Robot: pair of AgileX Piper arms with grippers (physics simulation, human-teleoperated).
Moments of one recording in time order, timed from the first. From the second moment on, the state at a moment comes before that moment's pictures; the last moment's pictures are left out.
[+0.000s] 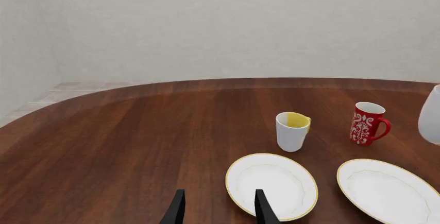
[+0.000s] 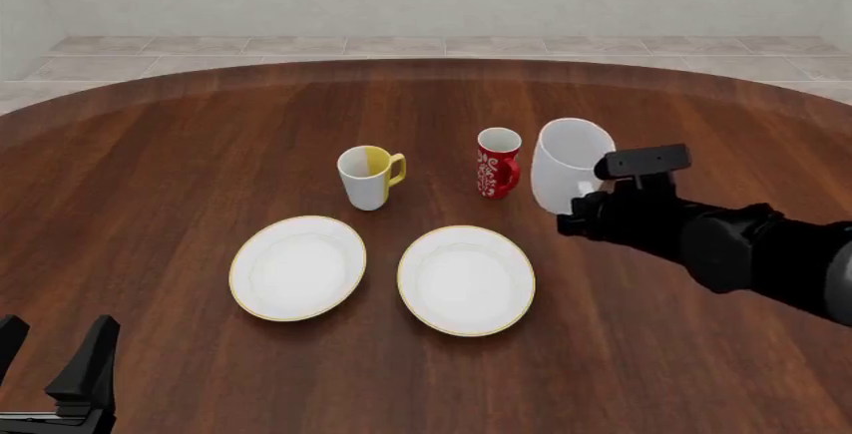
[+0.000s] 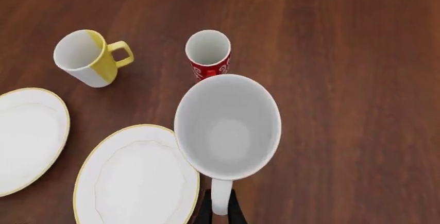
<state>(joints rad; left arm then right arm) 0.00 0.01 0.00 0.00 0.00 0.25 1.44 -0.78 0.02 0.04</state>
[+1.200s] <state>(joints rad) 0.00 0.01 0.00 0.00 0.00 0.56 1.65 -1.22 0.20 -0.01</state>
